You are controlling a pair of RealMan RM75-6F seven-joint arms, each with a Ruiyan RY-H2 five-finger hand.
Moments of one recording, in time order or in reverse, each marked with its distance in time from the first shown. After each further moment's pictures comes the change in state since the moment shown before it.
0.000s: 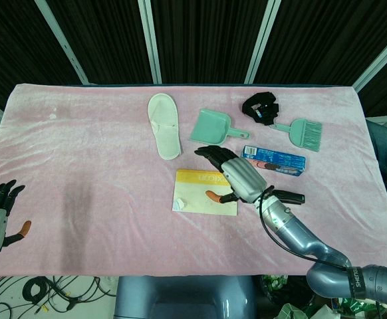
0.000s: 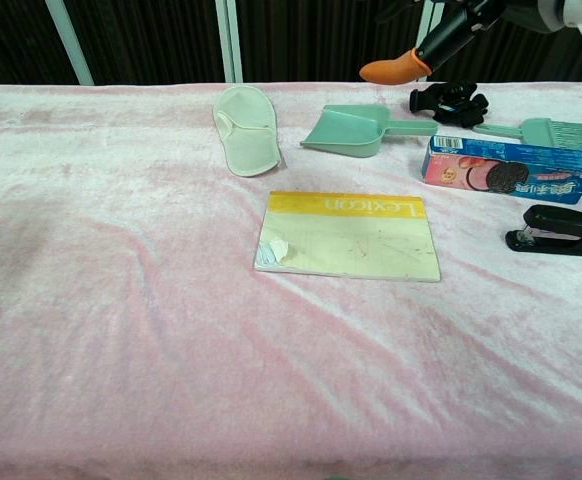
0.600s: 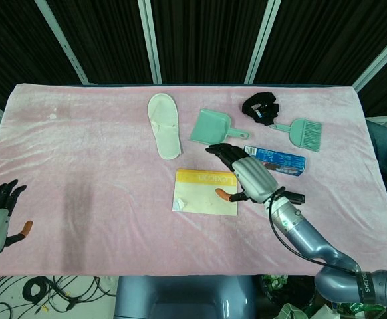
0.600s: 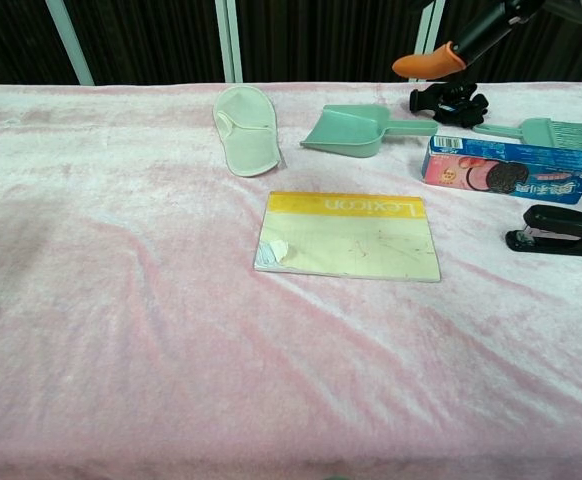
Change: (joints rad) left arm -0.004 -0.008 0.000 -0.003 -0.005 -0.005 0.023; right arm -0.031 0.044 -0.021 -0.027 -0.003 0.056 -0.019
